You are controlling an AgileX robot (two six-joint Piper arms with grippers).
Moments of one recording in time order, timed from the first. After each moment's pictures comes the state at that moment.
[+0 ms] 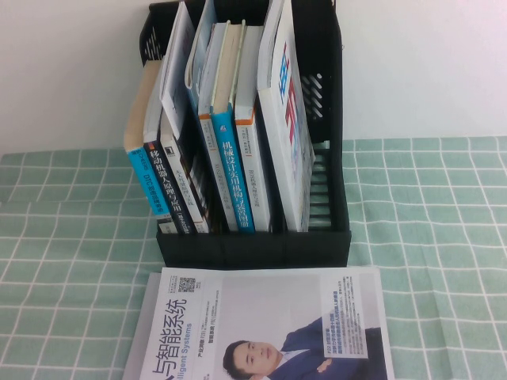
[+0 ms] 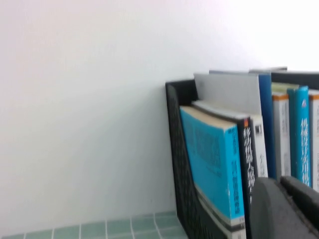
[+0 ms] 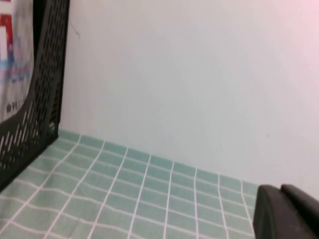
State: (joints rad) right arm 0.04 -0.01 0.03 -0.09 0.07 -0.20; left arm -0.24 -0.01 0.02 0.10 -0.11 -0.16
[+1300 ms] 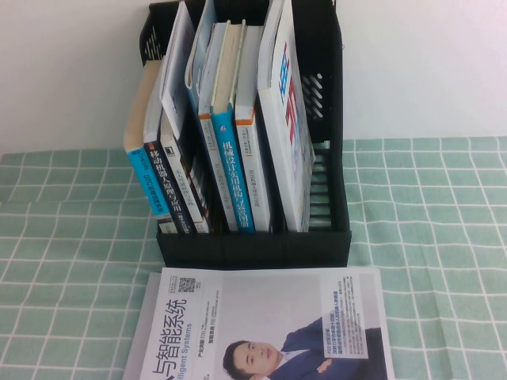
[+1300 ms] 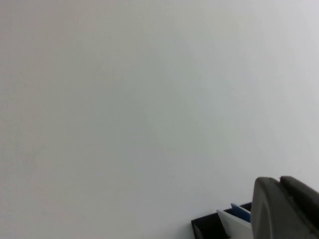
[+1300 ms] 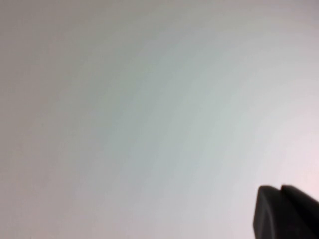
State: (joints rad) right arm 0.04 -0.01 -0.23 -0.02 -0.36 -0.49; left arm -0.24 0.08 -0.27 0.11 -0.19 0.00
